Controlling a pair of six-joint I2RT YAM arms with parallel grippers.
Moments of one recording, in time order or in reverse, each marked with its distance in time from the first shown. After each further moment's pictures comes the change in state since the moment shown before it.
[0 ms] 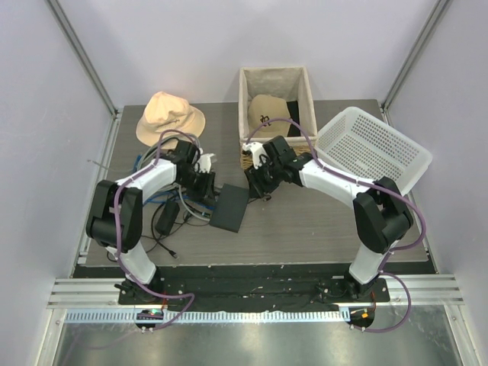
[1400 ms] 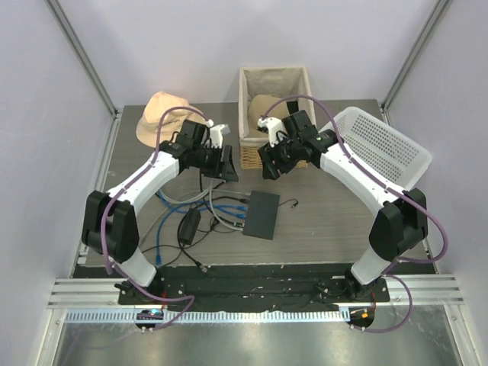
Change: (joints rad) left arm -0.103 -0.089 0.183 0.092 0.080 -0.151; right arm -0.103 -0.103 0.240 -0.306 0.030 -0.100
